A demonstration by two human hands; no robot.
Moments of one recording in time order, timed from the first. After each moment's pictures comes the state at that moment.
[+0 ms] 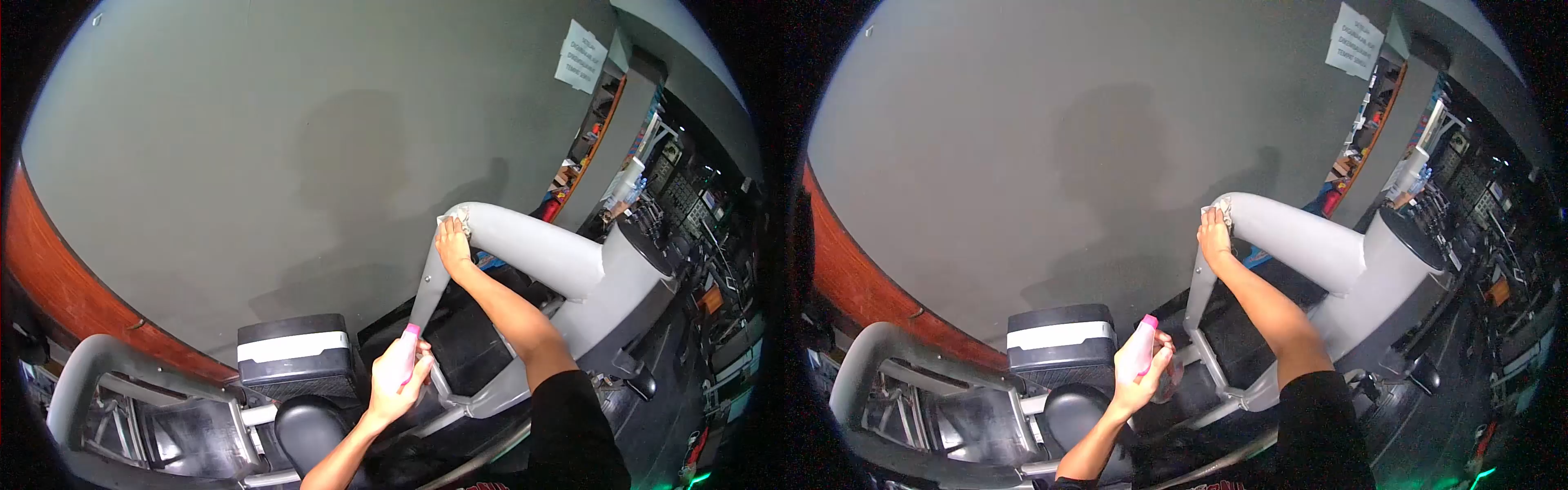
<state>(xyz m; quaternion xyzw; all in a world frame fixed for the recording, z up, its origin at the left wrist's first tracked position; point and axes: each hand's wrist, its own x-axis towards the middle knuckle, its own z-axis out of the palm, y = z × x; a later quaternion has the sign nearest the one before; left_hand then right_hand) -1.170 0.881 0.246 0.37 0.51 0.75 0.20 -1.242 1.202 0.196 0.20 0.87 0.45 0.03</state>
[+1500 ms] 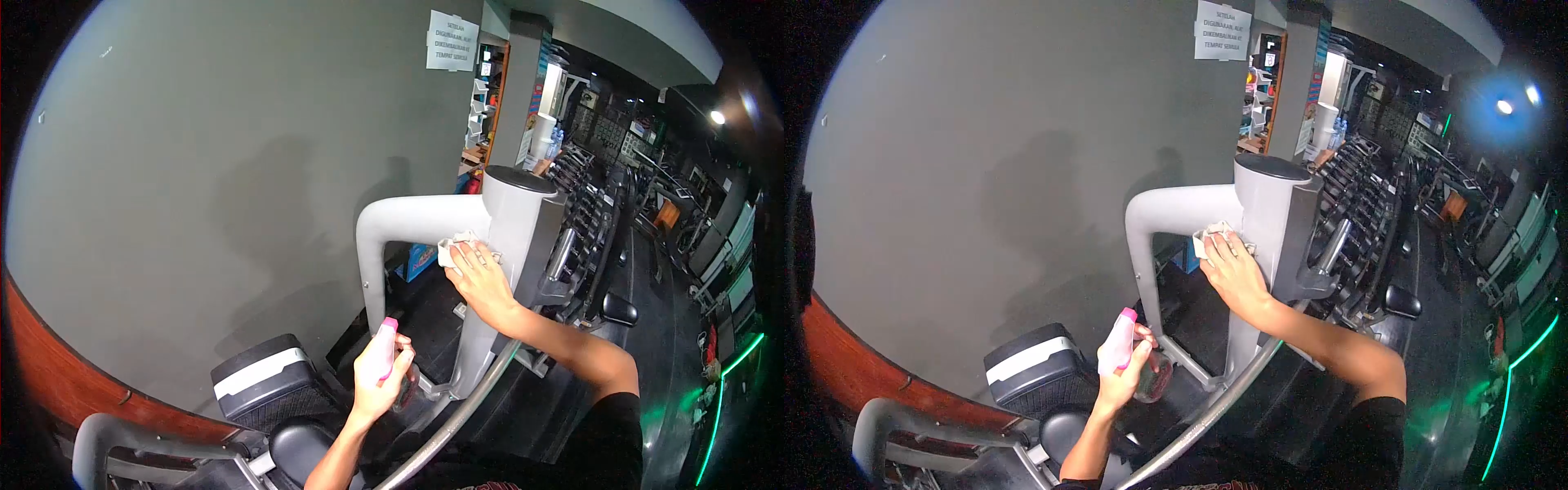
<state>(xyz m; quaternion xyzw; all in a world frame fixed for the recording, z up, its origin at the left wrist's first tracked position) -1.110 0.877 0.282 0.45 0.40 0.73 0.33 -0.969 1.089 0.311 0.20 0.91 0.35 -0.14</state>
